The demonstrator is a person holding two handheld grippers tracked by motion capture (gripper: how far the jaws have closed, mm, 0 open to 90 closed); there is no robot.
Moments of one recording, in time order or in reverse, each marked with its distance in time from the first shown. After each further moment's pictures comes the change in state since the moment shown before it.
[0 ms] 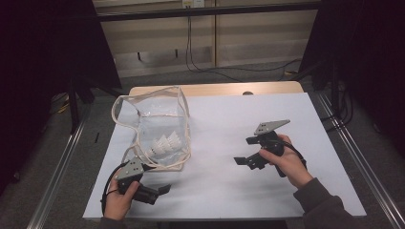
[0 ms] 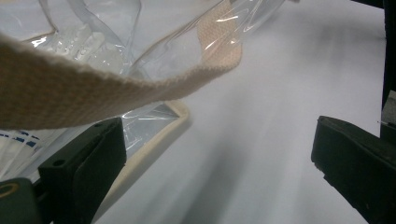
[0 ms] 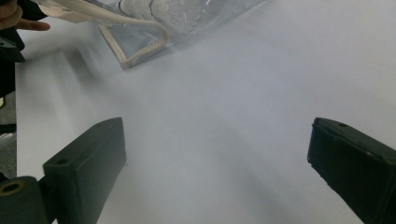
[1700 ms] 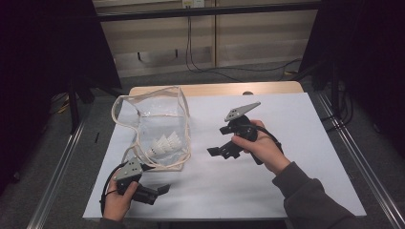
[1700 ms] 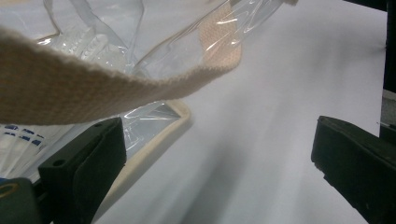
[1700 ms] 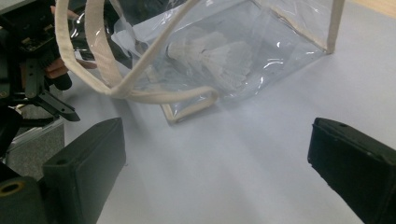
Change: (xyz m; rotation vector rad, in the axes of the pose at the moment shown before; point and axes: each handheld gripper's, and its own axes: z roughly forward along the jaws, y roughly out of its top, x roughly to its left) left arm -0.001 -0.001 -0.002 -0.010 0.007 -0.004; right arm 0.037 0.078 0.028 0.020 0.095 -0.056
